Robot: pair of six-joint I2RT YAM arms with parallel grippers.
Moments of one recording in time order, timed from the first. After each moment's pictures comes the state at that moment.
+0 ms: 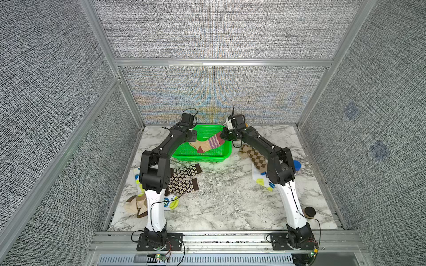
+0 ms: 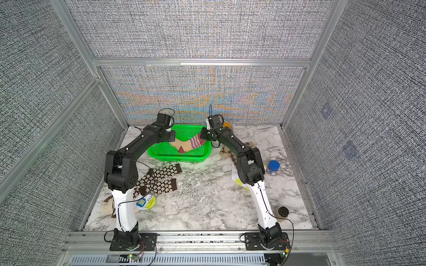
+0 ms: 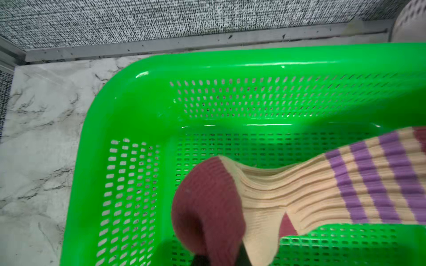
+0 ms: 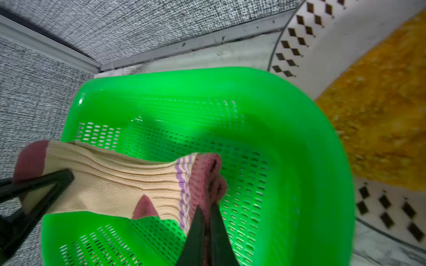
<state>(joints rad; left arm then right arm) -0.28 2.12 1.79 -0.62 -0.16 -0.13 0.44 2.42 2.13 -0.47 -0.26 0.52</state>
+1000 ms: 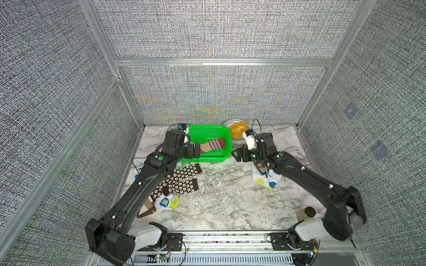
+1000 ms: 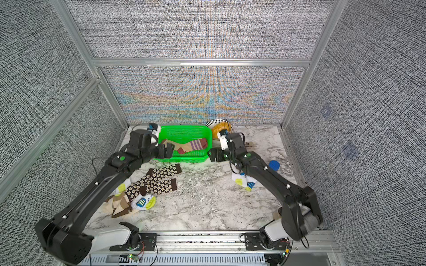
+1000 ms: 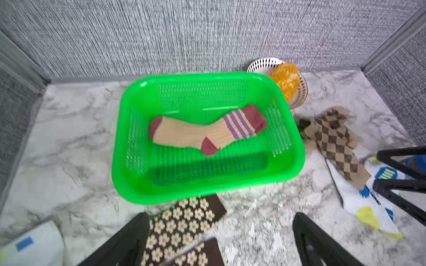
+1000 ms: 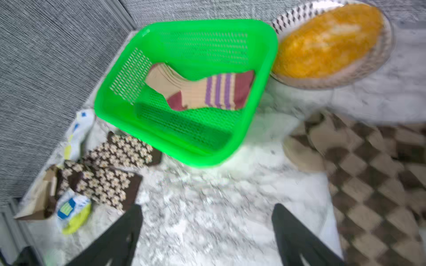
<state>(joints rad) -0.47 1.14 1.08 -0.61 -0.09 -0.28 0.48 1.32 0.93 -0.25 -0.11 0.26</state>
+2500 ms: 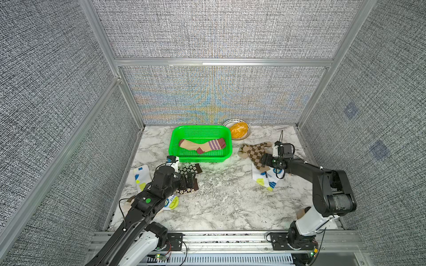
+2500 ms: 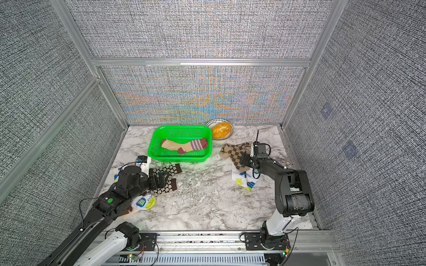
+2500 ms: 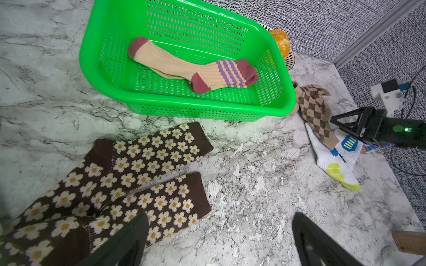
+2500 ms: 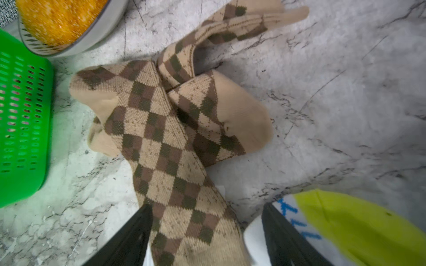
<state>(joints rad) -0.49 0.72 0.65 -0.55 0.01 -0.46 0.05 1.68 0.89 -0.10 -0.14 0.31</state>
